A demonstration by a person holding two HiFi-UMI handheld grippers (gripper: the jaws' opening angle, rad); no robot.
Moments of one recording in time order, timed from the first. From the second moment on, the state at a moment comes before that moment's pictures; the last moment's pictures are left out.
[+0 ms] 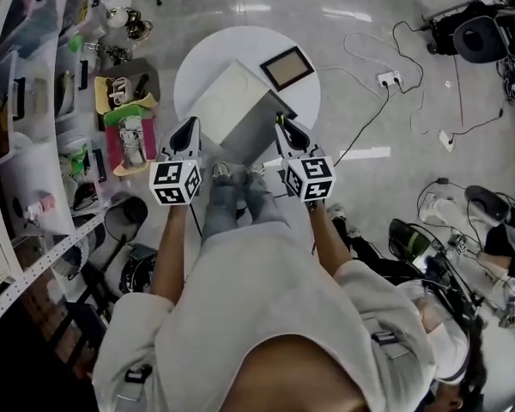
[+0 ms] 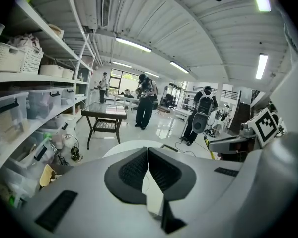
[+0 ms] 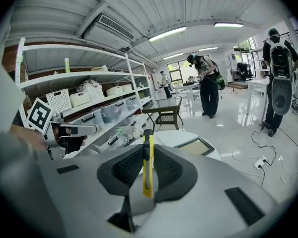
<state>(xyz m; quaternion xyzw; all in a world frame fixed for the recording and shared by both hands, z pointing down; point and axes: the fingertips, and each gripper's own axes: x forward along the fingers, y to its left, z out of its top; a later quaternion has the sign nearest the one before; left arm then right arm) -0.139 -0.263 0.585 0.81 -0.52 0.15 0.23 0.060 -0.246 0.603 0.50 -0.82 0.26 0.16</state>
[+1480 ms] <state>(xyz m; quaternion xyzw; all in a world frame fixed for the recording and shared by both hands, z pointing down) -0.159 -0.250 0.617 0.79 -0.53 0.15 0.27 0.005 -0.213 0.781 0.09 -0.79 -0.02 0.61</state>
